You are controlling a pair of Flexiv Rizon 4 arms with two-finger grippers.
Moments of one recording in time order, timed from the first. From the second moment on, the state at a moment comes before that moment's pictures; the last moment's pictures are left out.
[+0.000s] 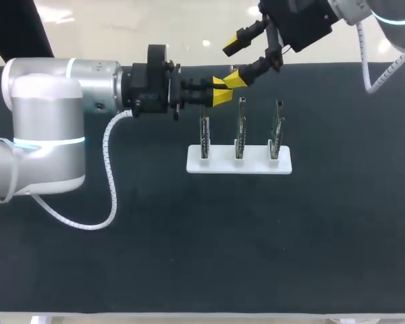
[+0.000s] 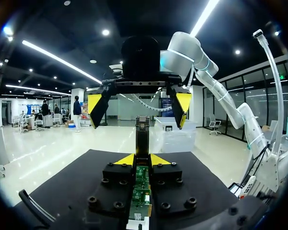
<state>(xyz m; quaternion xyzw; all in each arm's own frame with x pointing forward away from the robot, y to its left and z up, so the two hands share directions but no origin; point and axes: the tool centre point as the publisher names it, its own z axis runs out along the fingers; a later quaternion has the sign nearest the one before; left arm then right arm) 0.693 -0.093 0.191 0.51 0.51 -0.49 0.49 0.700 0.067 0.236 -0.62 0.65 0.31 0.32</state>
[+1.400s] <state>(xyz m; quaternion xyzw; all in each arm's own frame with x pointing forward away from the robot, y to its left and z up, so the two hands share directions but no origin) 0.694 -0.093 0.190 0.51 0.51 -0.49 0.49 0.696 0.065 0.236 -0.62 0.64 0.31 0.32</state>
